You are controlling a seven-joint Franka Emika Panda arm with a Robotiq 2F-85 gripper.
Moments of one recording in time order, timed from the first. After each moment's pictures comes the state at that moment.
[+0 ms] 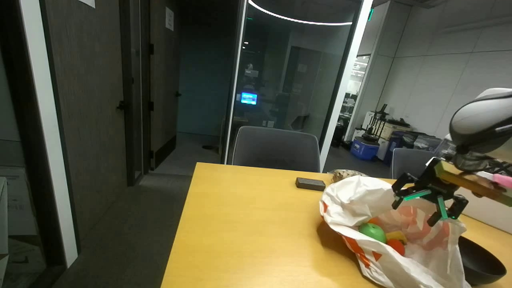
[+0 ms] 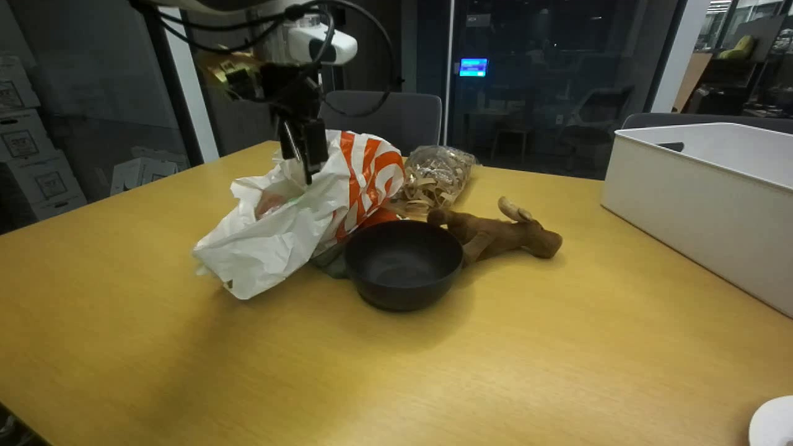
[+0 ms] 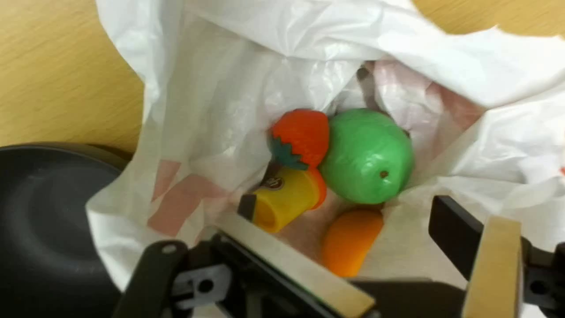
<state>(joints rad) -0.01 -0.10 -0.01 -2.31 0.17 2.32 0.32</state>
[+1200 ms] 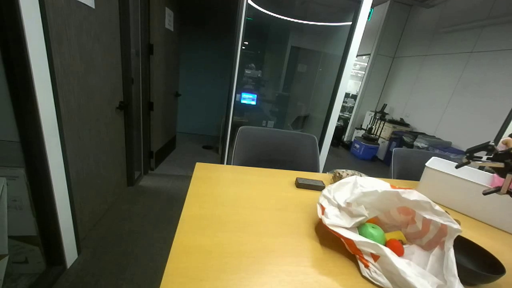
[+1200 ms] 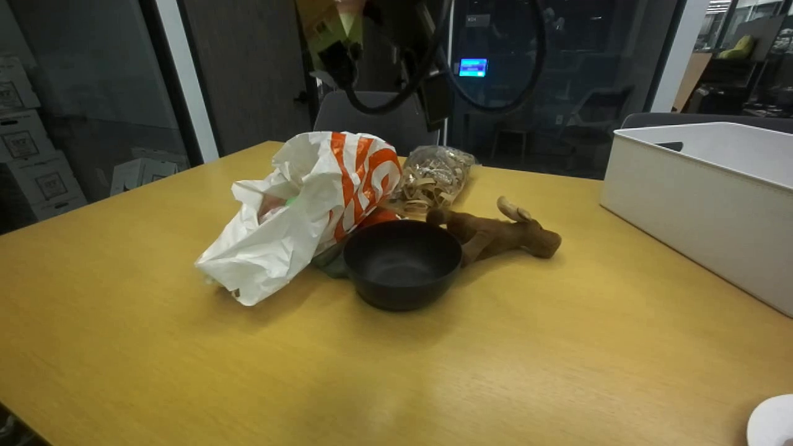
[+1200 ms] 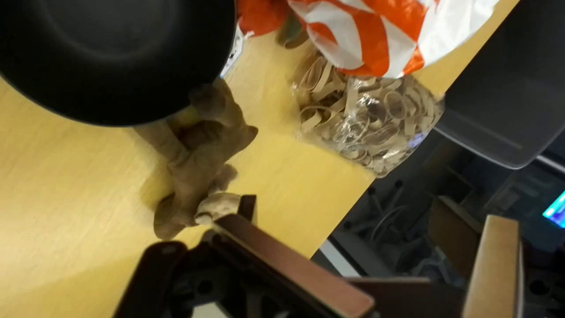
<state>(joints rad) -0.14 -0.20 -0.20 -2.35 0.60 2.69 0.04</state>
